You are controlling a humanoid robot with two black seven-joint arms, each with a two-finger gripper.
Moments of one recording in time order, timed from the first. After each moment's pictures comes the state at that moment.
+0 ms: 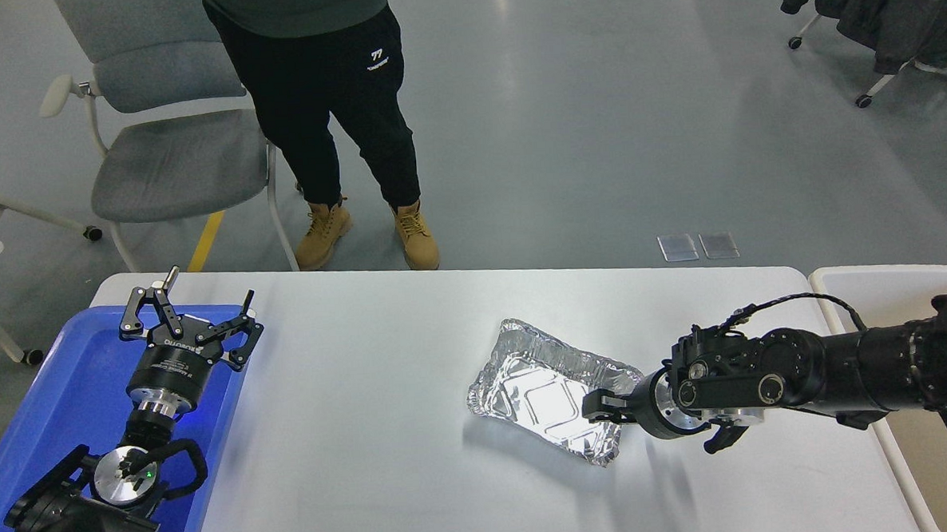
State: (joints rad) left arm -0.43 0.24 -1.21 -0.44 -0.06 -0.79 -0.21; right arm 1.25 -0.22 -0.67 1.08 -0.39 0.00 -0.21
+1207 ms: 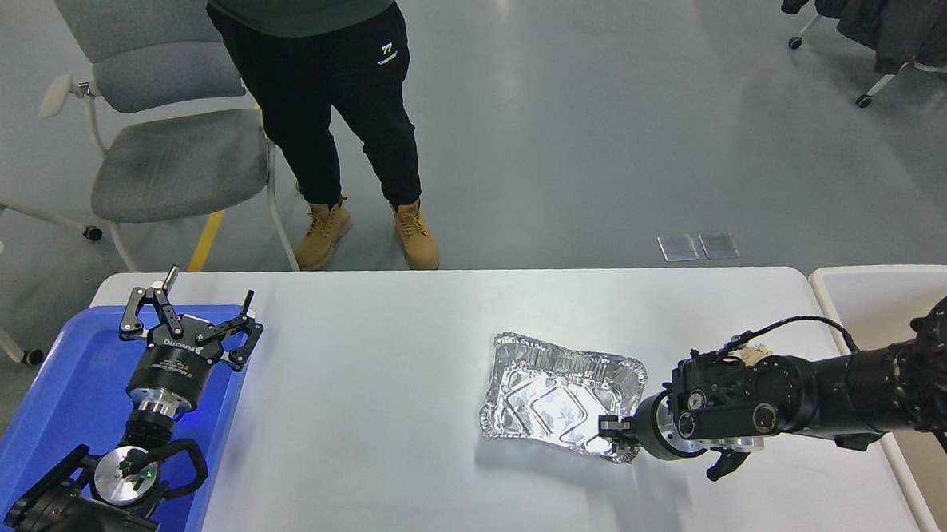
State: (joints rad) left arm -0.43 0.24 -1.21 -0.44 -0.06 -0.79 -0.21; right arm 1.20 -0.19 -0.73 1.07 -0.41 -0.07 -0.19
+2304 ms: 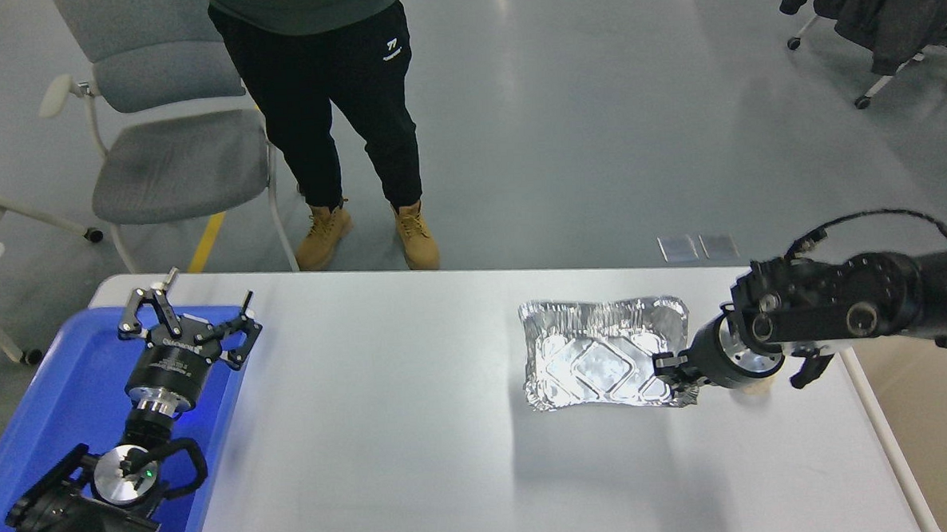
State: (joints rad) left arm -0.43 0.24 -1.21 -0.44 -0.06 -0.79 -0.21; right arm 1.58 -0.40 -0.86 1.28 -0.40 0.20 -0.16
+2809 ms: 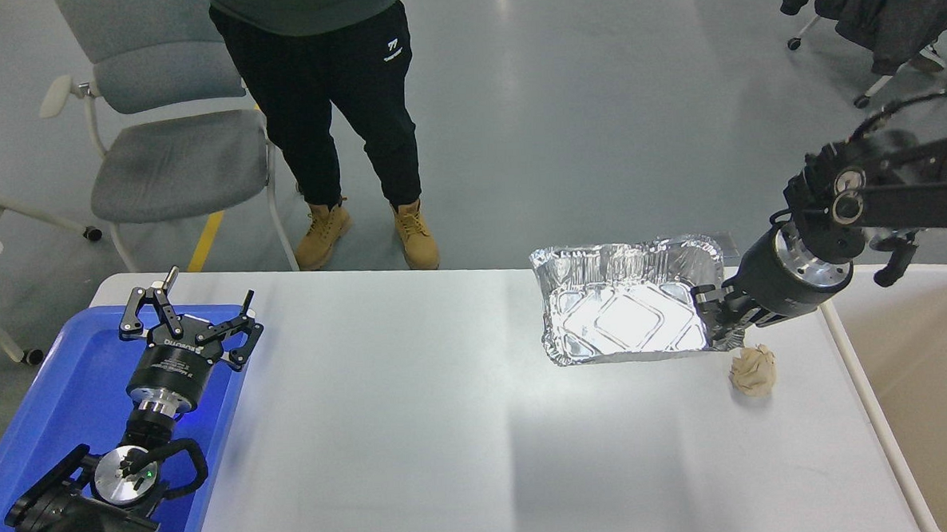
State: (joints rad) left arm -0.43 0.24 -1.21 -0.44 -0.06 -0.79 -0.21; right arm 1.91 -0.56 -0.87 1.39 -0.39 0.50 -0.18
